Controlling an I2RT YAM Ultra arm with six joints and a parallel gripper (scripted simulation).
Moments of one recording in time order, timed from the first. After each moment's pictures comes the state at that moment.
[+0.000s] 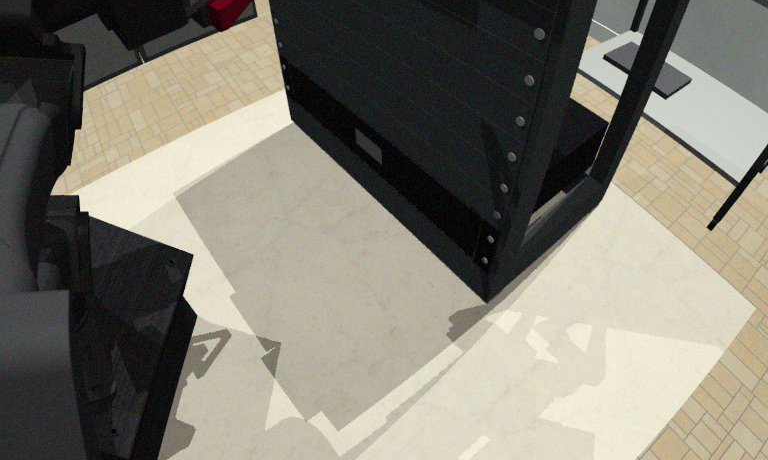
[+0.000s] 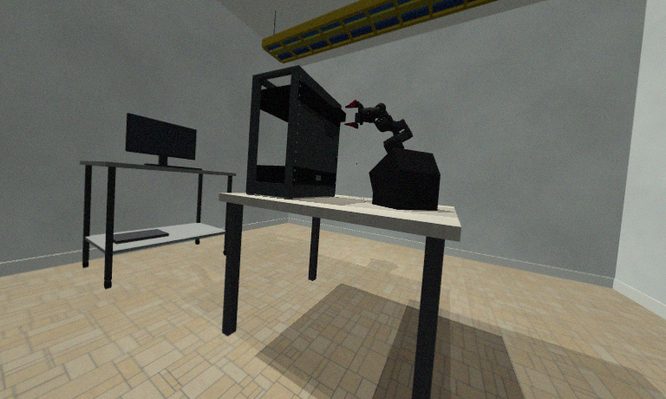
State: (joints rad) arm 1.36 0.63 0.22 1.15 1.06 0.53
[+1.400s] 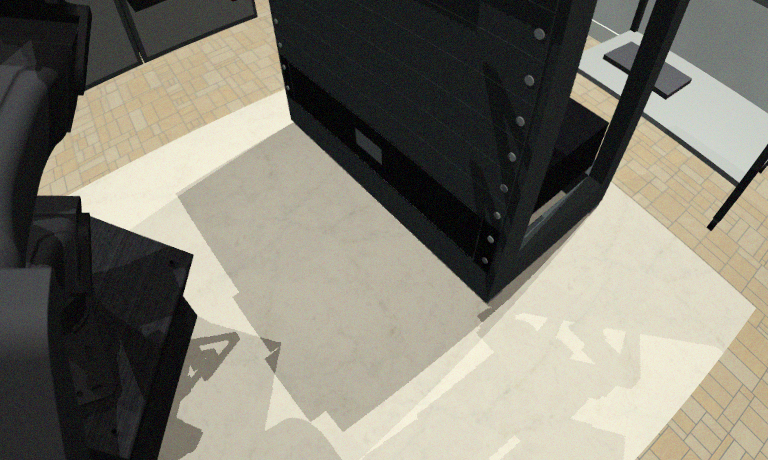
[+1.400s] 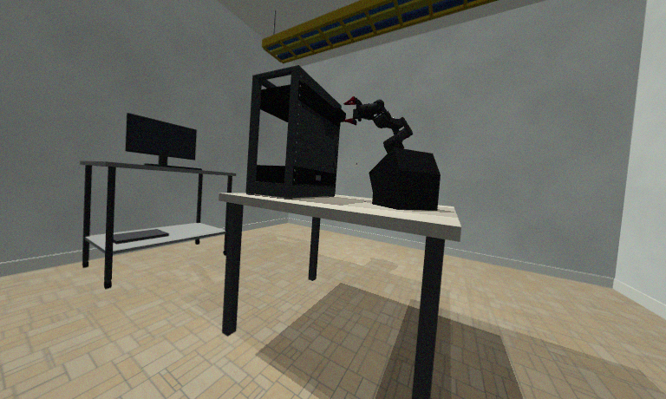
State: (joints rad) arm 1.33 0.68 0.33 1.11 1.06 0.54
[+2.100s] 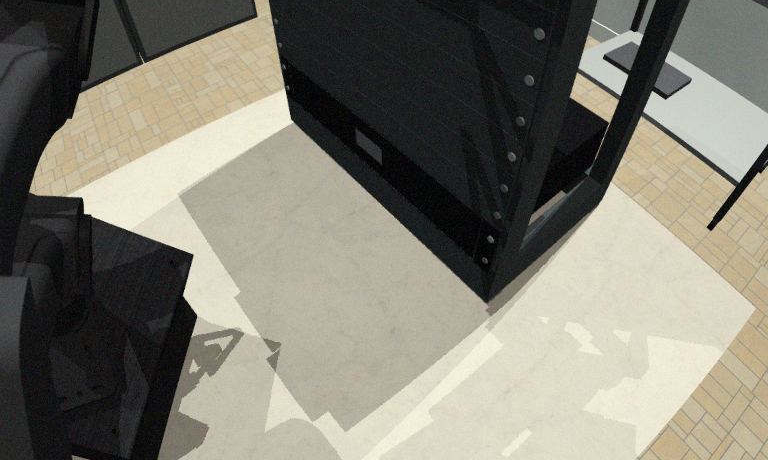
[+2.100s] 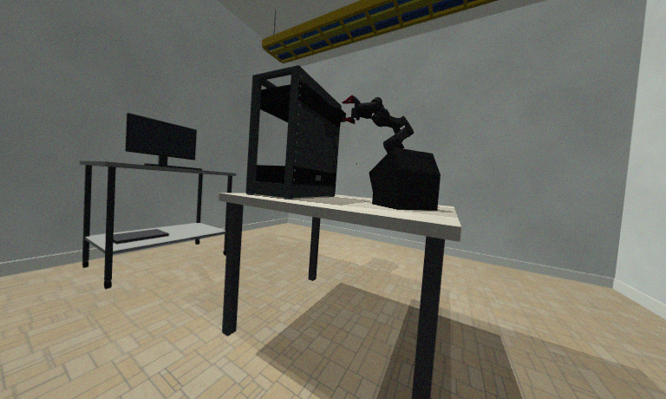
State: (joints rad) arm 1.29 0.68 0.38 0.98 1.02 0.62
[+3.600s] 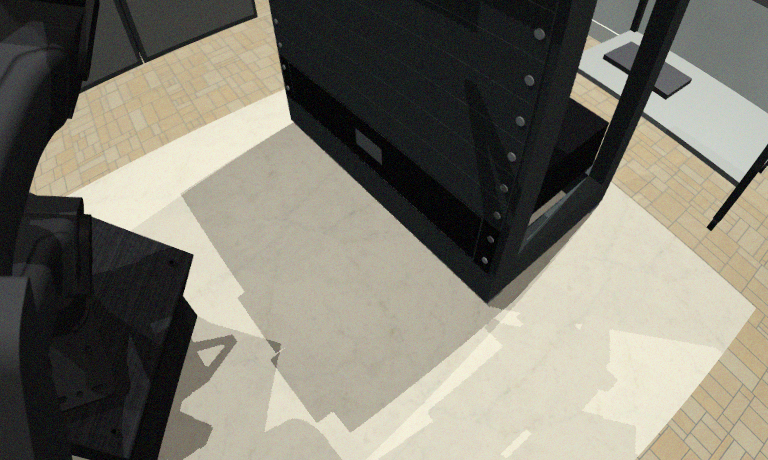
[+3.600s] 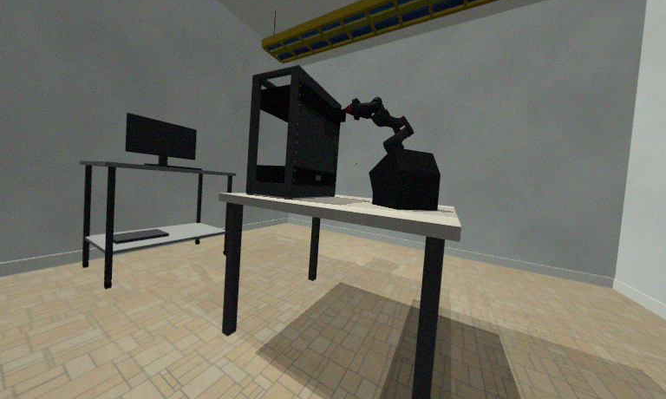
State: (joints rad) arm 1.29 0.68 0.38 0.98 1.01 0.62
